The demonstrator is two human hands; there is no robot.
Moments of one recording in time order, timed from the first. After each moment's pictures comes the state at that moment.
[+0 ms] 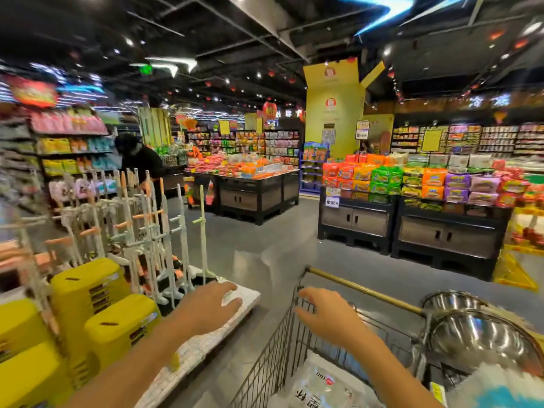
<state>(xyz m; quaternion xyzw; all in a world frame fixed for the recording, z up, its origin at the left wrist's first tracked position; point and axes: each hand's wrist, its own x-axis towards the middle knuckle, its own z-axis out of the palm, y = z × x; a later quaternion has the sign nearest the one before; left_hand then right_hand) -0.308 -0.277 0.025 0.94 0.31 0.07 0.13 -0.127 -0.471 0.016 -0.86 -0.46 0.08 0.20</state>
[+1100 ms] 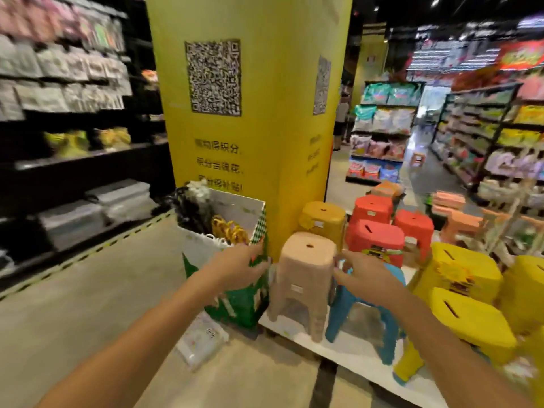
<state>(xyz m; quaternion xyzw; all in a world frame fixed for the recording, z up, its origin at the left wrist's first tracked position) -1.193 -0.391 0.005 0.54 0.83 0.12 0.09 -0.966 -0.230 -0.001 -0.40 -0.90 0.16 0.06</state>
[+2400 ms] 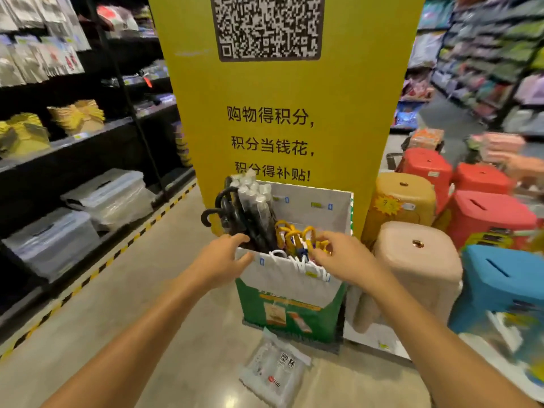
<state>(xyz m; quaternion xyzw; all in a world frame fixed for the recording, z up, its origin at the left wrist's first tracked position) -1.841 -0.318 -0.088 0.51 0.84 0.14 0.10 -1.621 -0.187 -0.077 -0.43 -0.87 0.22 0.07</state>
